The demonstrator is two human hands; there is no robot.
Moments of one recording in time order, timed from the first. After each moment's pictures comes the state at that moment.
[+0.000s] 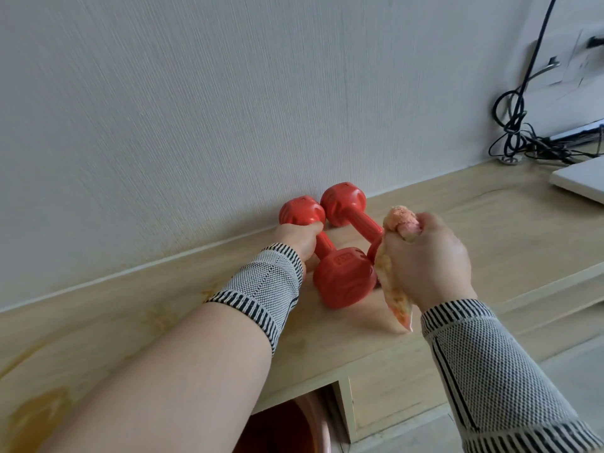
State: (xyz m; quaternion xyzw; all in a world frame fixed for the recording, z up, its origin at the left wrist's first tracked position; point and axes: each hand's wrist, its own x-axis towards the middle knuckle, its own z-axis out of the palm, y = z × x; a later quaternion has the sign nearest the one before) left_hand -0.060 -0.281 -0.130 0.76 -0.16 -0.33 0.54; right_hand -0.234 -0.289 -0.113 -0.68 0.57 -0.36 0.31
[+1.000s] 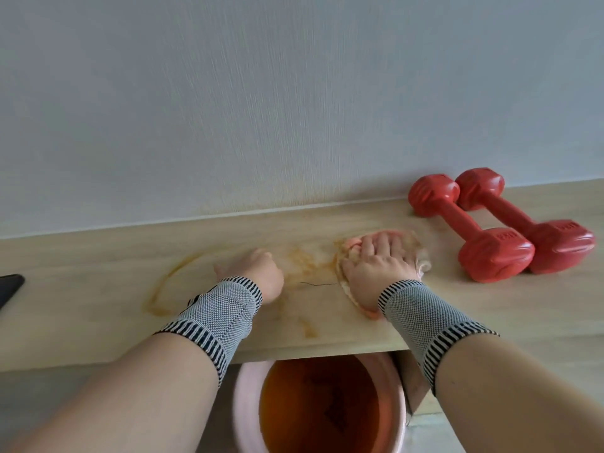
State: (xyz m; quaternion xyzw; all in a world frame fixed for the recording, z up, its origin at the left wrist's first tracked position) left_hand 0.085 -0.031 -0.152 0.95 -0.27 -0.15 -0.03; right_hand -0.063 -0.164 -0.164 -0.91 0.40 0.03 0.13
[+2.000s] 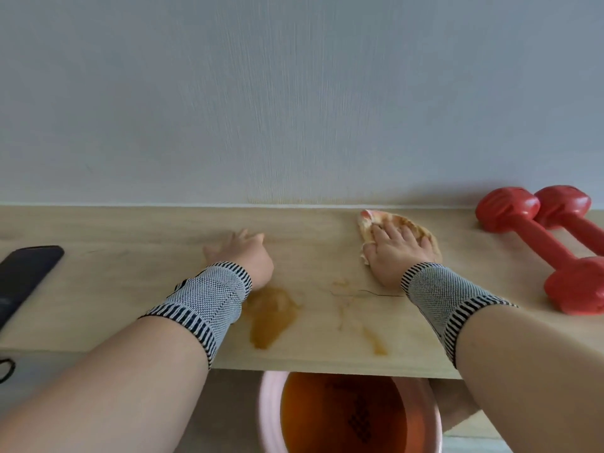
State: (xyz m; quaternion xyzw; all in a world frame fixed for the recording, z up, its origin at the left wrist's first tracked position) left_hand 0.165 0.034 -0.147 0.96 -0.25 -0.13 0.02; right_hand 0.020 -0.160 -0.163 -0.93 0.35 0.05 0.09
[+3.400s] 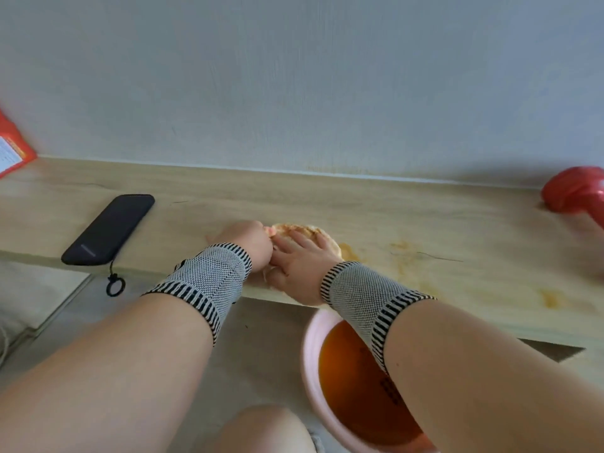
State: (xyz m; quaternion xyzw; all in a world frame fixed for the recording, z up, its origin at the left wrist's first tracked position) left_hand 0.169 0.141 -0.149 0.98 -0.15 -0.12 0.05; right_hand 0.078 0.049 -0.165 -0.99 -0.02 0.10 0.09
